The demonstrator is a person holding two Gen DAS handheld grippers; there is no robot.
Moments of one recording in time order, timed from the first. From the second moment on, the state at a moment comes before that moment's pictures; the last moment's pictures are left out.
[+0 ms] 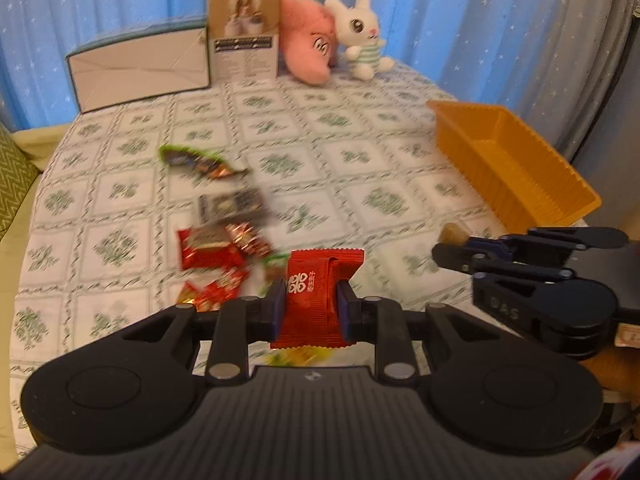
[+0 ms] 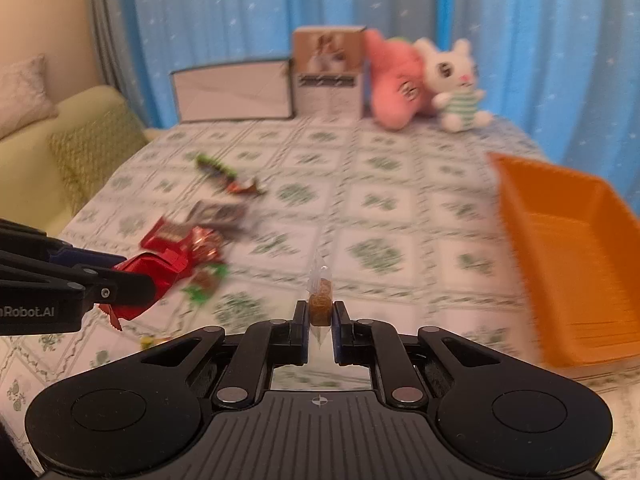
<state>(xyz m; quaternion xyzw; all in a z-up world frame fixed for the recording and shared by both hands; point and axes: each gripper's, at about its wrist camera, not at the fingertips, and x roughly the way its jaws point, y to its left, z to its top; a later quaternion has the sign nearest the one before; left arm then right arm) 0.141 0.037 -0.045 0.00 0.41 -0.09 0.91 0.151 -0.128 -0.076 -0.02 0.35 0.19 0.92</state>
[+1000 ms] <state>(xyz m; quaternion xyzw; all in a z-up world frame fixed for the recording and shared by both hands) 0.220 -0.212 -0.030 -0.03 0.39 -0.16 0.90 0.205 -0.378 -0.043 0.04 0.36 0.06 0.93</state>
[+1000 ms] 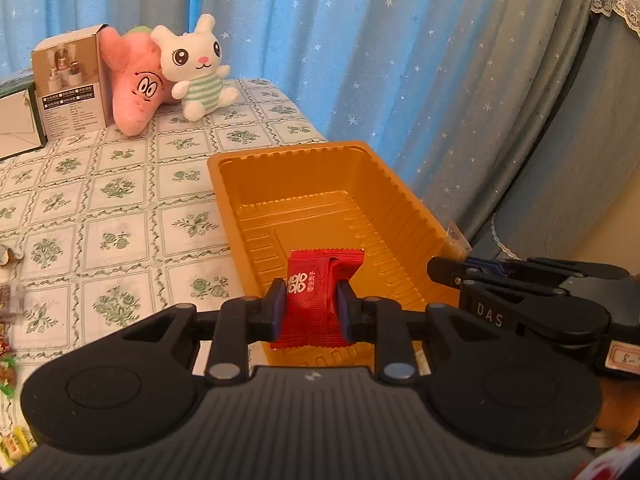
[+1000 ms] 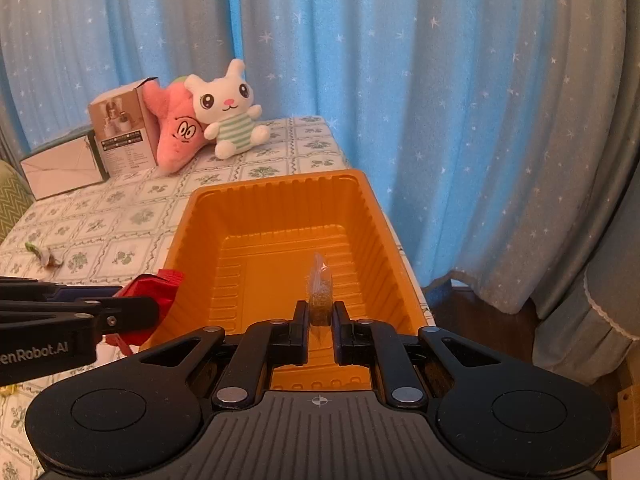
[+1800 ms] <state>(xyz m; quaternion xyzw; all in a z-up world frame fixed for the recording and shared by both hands) 0.196 -0.166 -0.027 -0.04 0.38 -0.12 0.92 0.217 -0.375 -0.050 0.07 0.37 0.08 0.92</state>
